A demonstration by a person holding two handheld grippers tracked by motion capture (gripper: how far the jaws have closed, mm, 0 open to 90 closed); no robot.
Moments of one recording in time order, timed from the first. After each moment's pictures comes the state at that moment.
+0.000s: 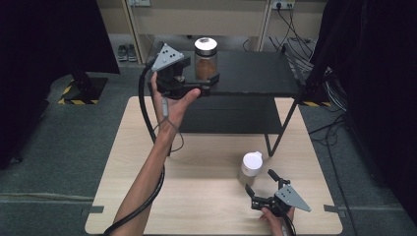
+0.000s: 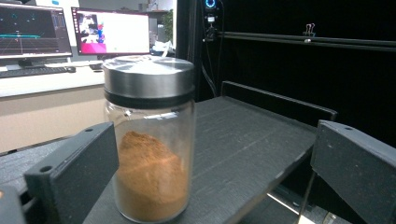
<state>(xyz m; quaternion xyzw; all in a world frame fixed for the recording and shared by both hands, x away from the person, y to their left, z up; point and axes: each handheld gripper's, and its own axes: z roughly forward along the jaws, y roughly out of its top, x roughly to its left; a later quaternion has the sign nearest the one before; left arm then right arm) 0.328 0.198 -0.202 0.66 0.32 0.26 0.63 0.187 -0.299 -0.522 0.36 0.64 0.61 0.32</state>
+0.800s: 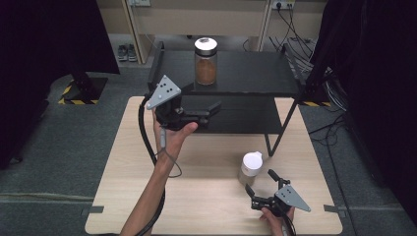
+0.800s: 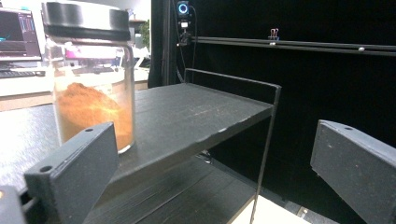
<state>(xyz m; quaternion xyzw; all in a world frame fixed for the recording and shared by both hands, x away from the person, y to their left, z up) 0.288 0.206 -0.256 0.65 0.28 0.24 0.67 0.187 -0.299 -0.522 0.36 0.64 0.61 0.32</state>
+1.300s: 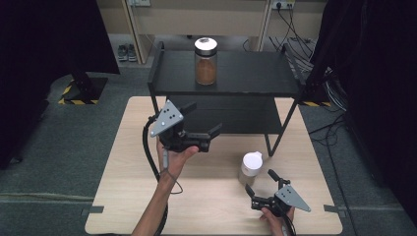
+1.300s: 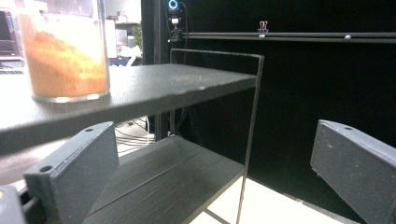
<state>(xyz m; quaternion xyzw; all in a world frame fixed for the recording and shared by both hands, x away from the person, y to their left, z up) 0.272 0.207 -0.306 0.65 0.26 0.23 0.67 0.186 -0.299 -0.522 0.36 0.64 0.61 0.32</state>
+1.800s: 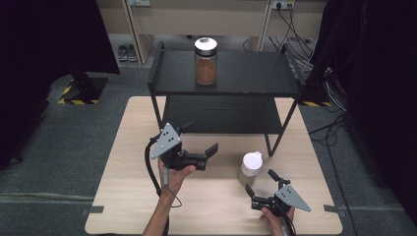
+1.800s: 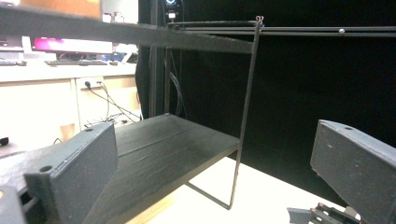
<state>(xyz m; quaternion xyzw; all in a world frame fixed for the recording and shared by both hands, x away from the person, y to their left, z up) 0.264 0.216 -0.366 0.64 0.27 0.22 0.68 0.186 -0.299 -0.522 0.36 0.64 0.61 0.32</state>
